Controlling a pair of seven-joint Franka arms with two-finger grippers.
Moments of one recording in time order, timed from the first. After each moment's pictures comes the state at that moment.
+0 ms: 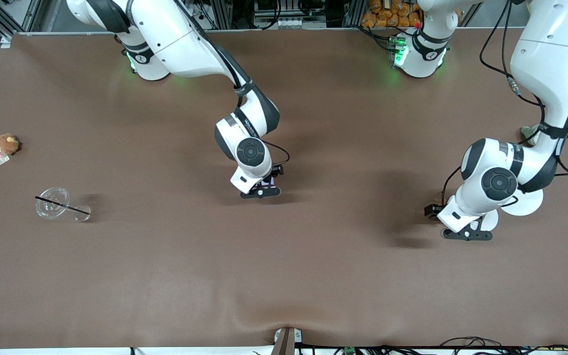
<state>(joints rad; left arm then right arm) 0.24 0.56 -0.37 -1.83 0.45 2.31 -0.30 0.73 0.76 -0.03 -1.61 0.16 2.23 0.50</state>
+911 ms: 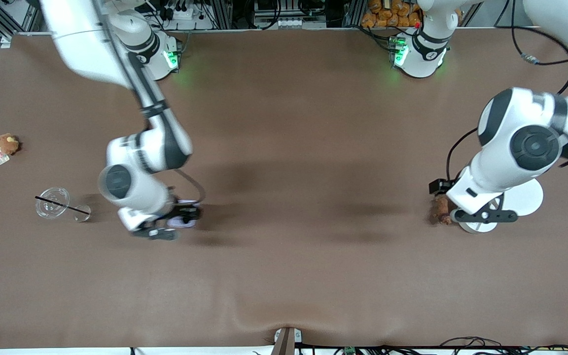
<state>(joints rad) 0.24 0.35 -0.53 -1.58 0.27 1.74 -0.31 0.30 0.56 -0.10 -1.70 0.16 2.24 0.20</state>
